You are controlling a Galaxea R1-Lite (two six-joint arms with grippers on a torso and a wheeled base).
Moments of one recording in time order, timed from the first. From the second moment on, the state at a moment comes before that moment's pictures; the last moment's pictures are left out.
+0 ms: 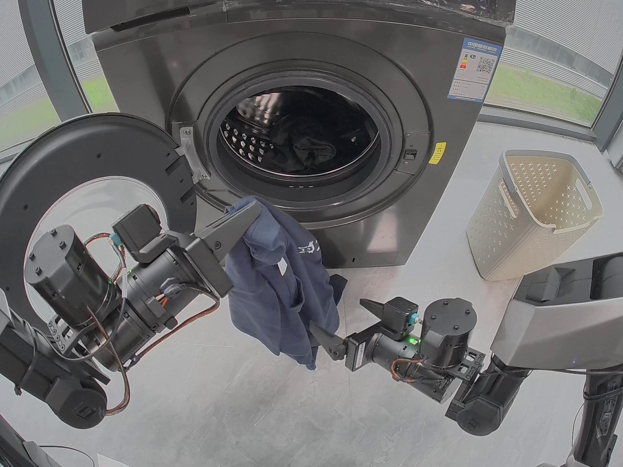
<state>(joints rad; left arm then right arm) -0.58 1.68 -0.44 -1.52 -0.14 -0.42 0.75 2.24 -0.59 -1.54 -0.08 0.17</state>
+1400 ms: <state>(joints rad) -0.57 1.69 -0.44 -1.52 -0.14 -0.42 0.80 2.33 -0.83 -1.54 -0.09 0.15</state>
